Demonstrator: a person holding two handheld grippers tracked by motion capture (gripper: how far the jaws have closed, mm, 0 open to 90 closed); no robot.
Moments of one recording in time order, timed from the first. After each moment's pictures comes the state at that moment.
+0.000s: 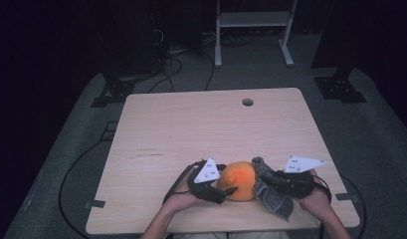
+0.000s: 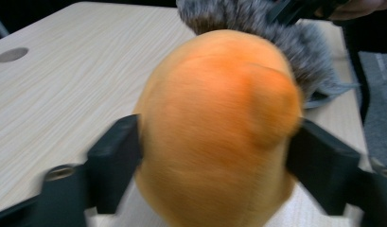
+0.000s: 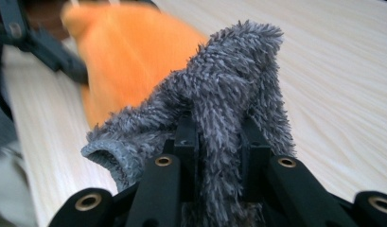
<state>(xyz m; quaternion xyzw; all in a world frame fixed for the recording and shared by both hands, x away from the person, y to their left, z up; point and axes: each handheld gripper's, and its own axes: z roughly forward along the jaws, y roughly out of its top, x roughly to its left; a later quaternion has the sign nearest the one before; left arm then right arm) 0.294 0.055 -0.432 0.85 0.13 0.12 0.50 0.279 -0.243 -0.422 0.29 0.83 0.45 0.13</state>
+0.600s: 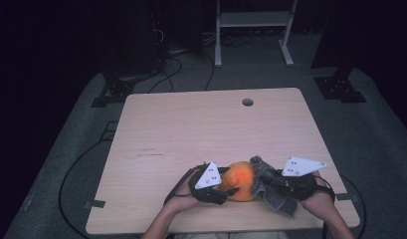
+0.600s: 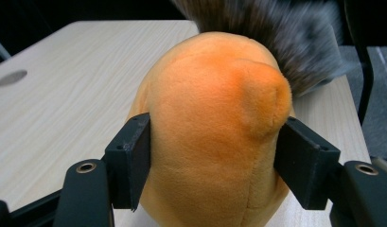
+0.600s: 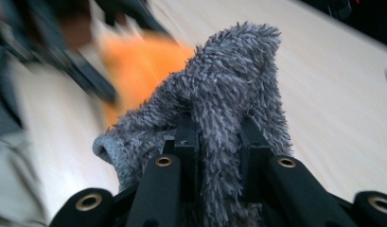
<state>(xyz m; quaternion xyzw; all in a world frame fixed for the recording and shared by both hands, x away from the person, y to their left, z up) 0.285 0.048 -0.434 0.84 0.09 0.15 0.51 0.264 -0.232 -0.394 0.24 0.85 0.44 0.18</state>
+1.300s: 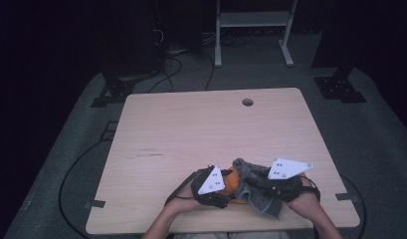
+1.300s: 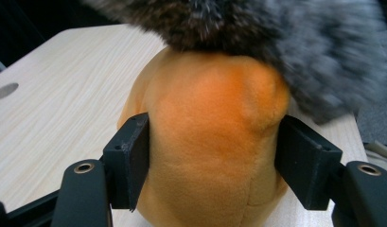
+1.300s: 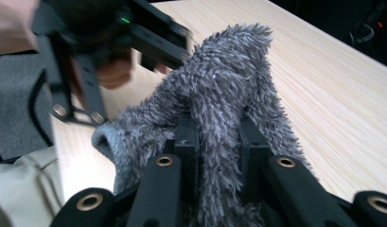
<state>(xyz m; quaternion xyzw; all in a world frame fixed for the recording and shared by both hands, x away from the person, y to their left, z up) 0.283 0.047 -0.437 0.85 0.07 0.15 0.50 0.261 -0.199 -0.388 0.21 0.84 0.47 0.17</state>
